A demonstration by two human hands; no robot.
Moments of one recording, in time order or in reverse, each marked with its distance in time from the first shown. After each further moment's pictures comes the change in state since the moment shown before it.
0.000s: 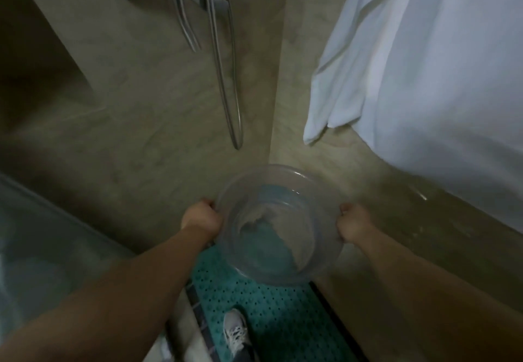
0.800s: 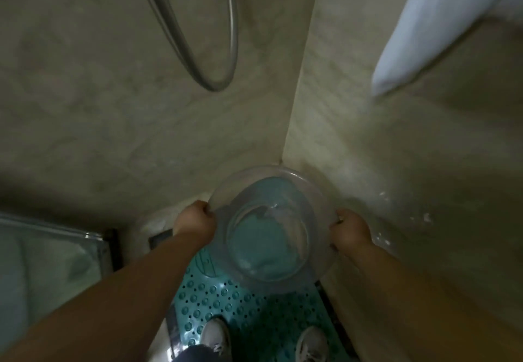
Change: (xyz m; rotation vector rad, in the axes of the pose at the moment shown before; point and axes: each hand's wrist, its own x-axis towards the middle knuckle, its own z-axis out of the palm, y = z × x) left_hand 0.243 -0.072 0.232 0.023 -0.006 -0.205; right_hand 0.297 0.081 0.186 -0.135 -0.131 -0.034
